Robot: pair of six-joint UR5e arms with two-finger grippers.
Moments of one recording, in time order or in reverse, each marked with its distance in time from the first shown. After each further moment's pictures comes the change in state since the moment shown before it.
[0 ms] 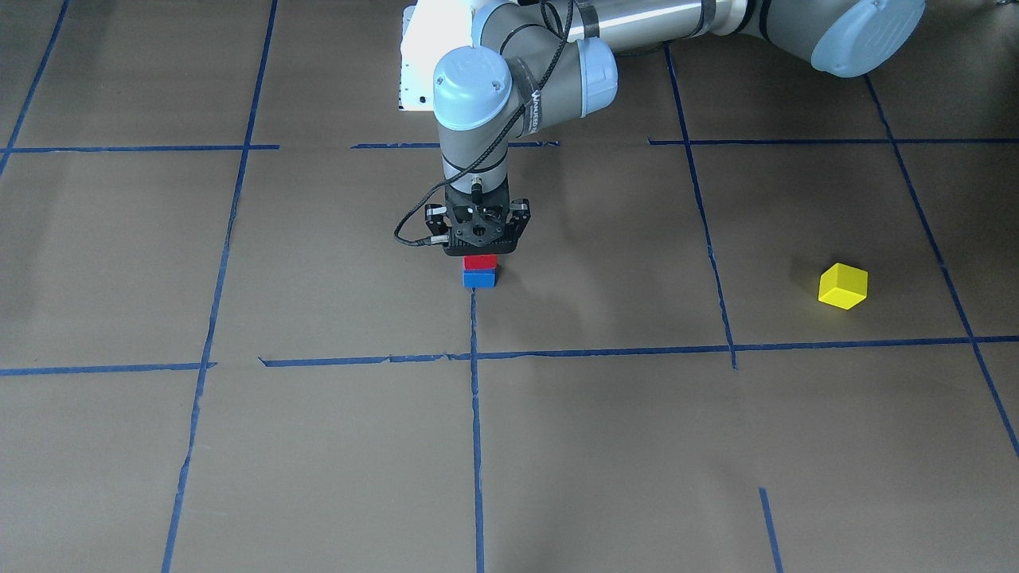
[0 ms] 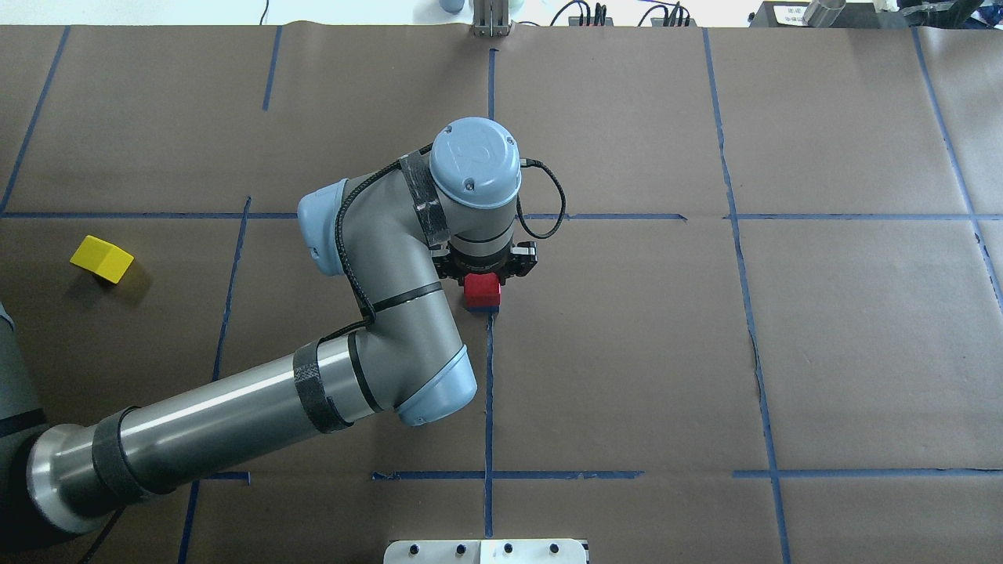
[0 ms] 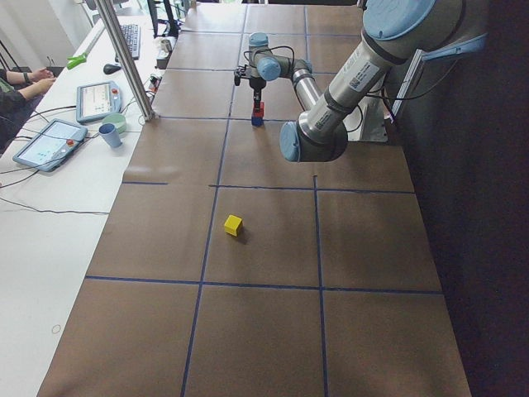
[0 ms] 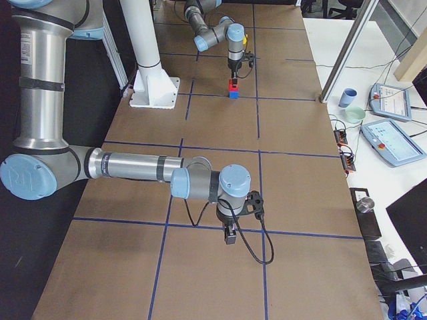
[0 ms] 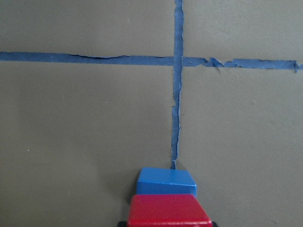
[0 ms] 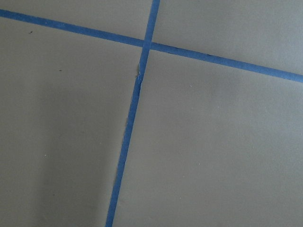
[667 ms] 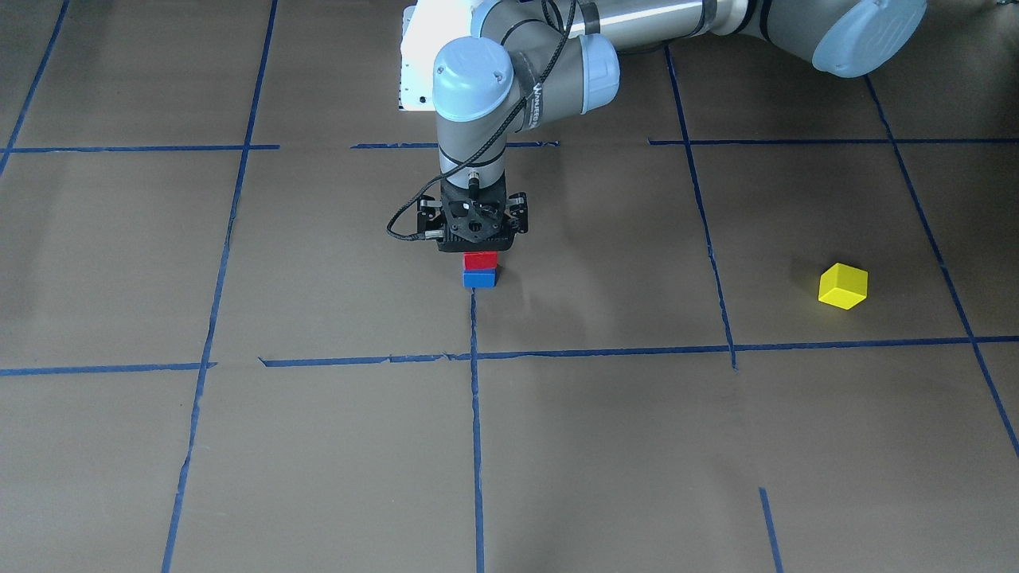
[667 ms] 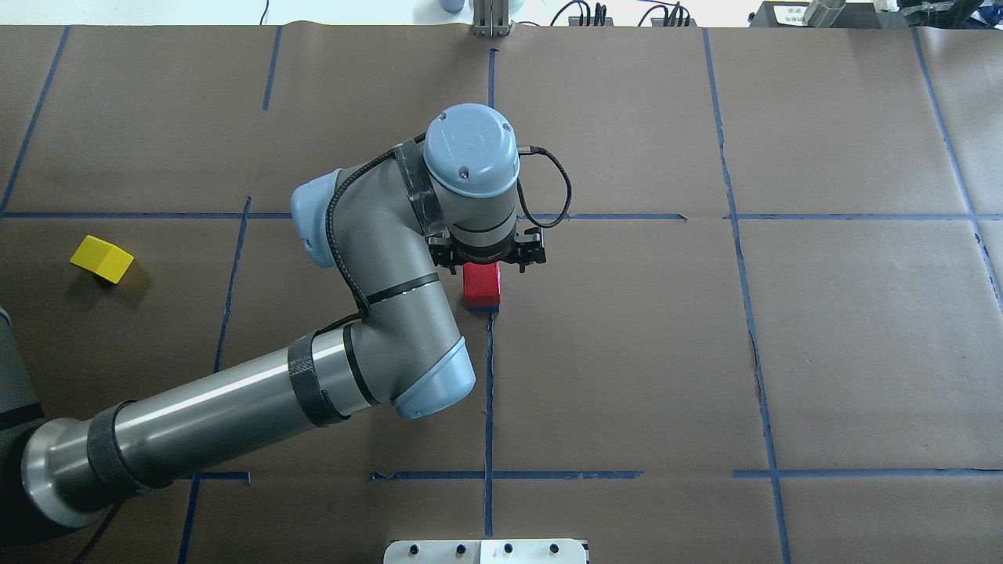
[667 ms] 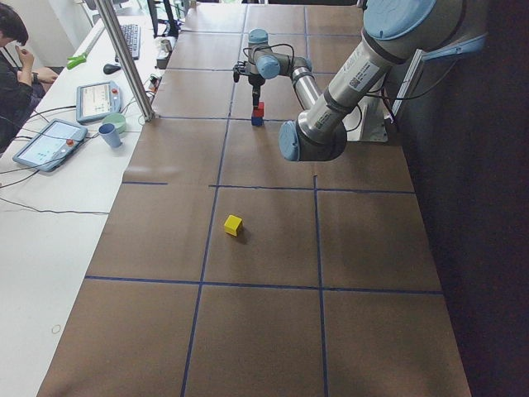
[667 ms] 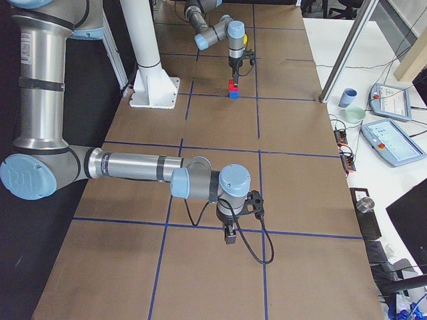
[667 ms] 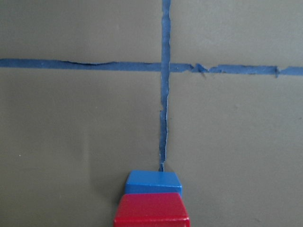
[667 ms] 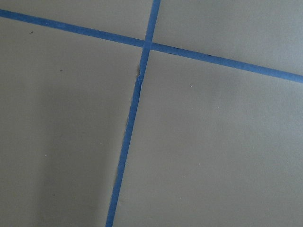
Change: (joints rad) left arm -0.026 0.002 -0.038 -0.020 -0.010 0.007; right arm 0.000 0.000 0.002 0.000 0.000 0.000
